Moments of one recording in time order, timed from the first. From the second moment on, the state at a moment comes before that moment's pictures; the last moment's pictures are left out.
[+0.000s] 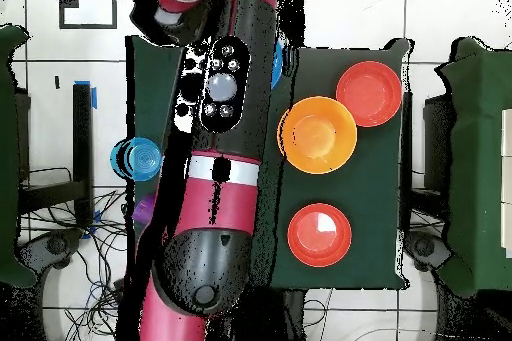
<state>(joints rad) -0.12 0.12 -1.22 0.02 0.96 1.72 1.98</state>
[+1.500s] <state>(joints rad) -0.05 0.12 -1.33 0.13 0.94 1.87 1.98</state>
